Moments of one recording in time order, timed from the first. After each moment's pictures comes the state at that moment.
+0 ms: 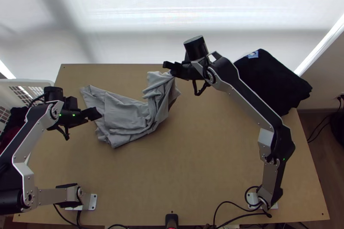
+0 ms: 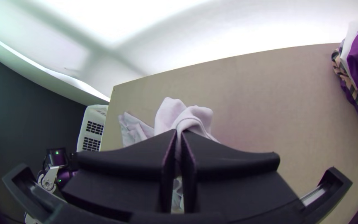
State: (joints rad) left arm 0.20 1.42 0.99 -0.72 0.37 -0.10; right arm 0.65 1.98 2.09 -0.78 -0.10 0.75
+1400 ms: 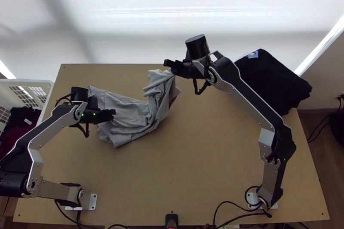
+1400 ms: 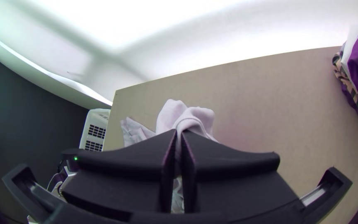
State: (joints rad) left arm 0.00 1.55 0.96 -0.48 0.32 -0.26; right arm 0.64 1.98 2.09 -0.74 -0.10 0.75
